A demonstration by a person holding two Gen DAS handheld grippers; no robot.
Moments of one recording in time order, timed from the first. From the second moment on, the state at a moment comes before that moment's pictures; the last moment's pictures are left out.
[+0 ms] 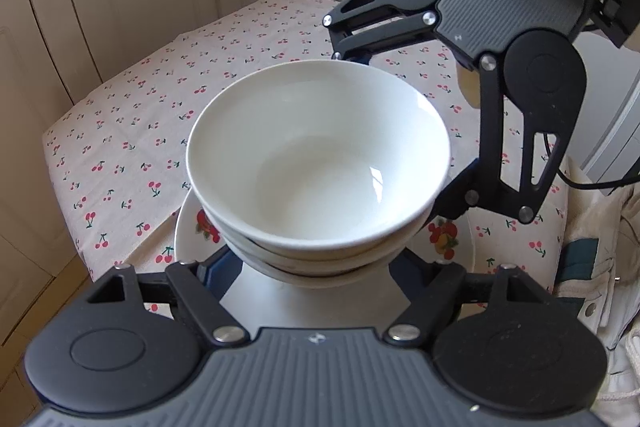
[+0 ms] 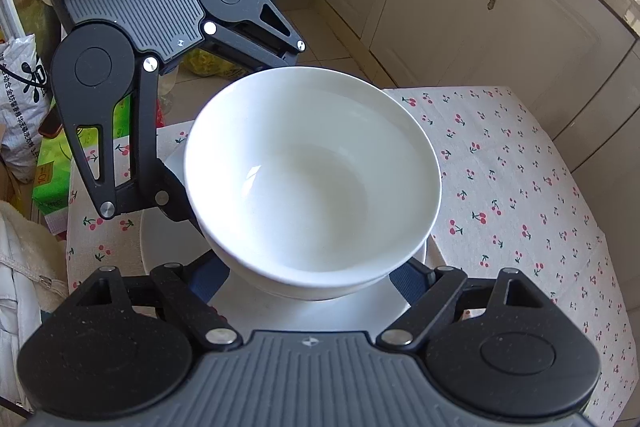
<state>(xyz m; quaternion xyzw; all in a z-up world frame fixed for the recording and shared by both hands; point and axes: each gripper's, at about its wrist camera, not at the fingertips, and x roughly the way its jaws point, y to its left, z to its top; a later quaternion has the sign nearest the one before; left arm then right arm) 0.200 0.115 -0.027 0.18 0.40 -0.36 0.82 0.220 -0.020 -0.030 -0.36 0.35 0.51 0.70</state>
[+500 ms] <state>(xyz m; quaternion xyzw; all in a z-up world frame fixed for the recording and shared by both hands) 0.184 0.123 -0.023 0.17 0.38 -0.33 0.85 0.211 -0.032 -0.023 -0.33 0.34 0.49 0.73</state>
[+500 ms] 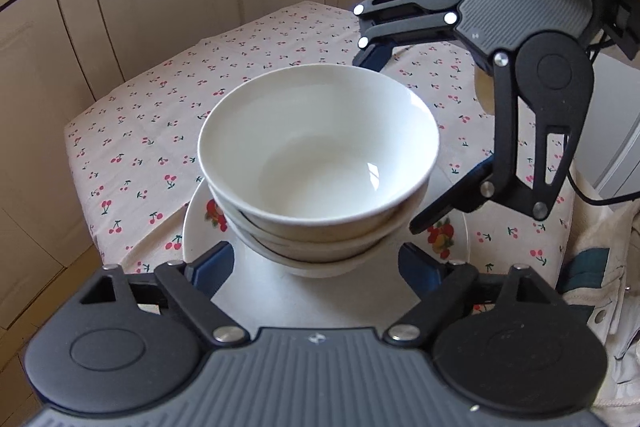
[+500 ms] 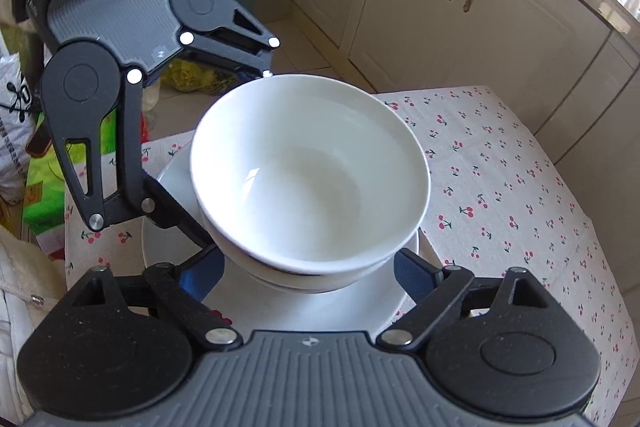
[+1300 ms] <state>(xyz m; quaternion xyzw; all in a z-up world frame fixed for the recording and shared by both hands) 0.077 0.090 0.022 0.05 0.25 -0.10 0.96 0.146 -0.109 0.003 -0.11 0.36 0.21 0.90</state>
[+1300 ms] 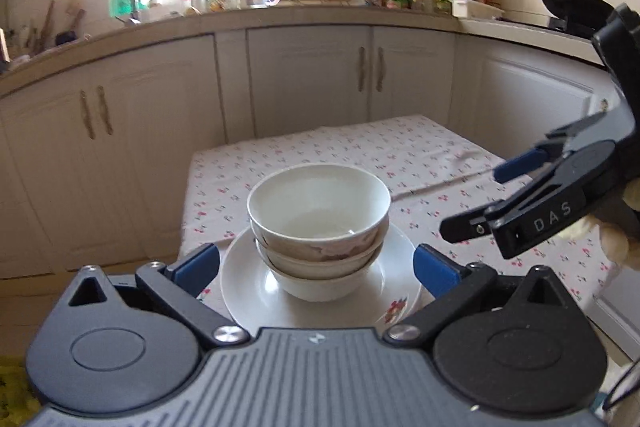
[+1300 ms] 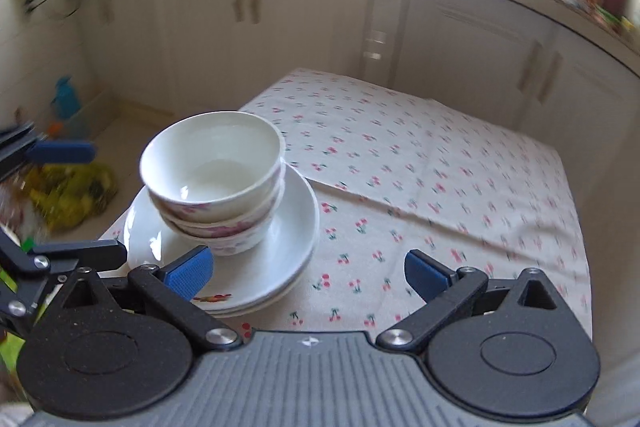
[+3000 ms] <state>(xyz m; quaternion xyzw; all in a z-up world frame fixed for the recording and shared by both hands) -0.024 0.037 0.057 -0.02 0.24 0.00 0.97 0.003 -0.156 0.039 -0.08 0.26 0.11 0.96</state>
